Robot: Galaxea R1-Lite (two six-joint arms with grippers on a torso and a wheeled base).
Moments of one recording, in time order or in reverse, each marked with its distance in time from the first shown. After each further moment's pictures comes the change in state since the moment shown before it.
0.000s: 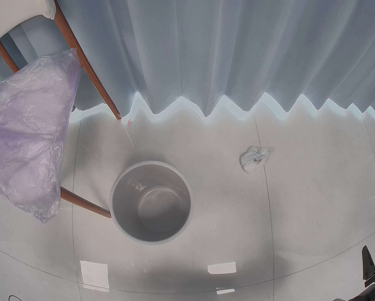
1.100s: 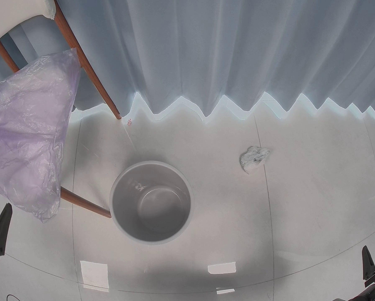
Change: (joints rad) left arm -0.057 0.347 -0.064 -0.144 -0.222 0.190; right arm 0.000 0.000 0.000 0.000 0.000 0.000
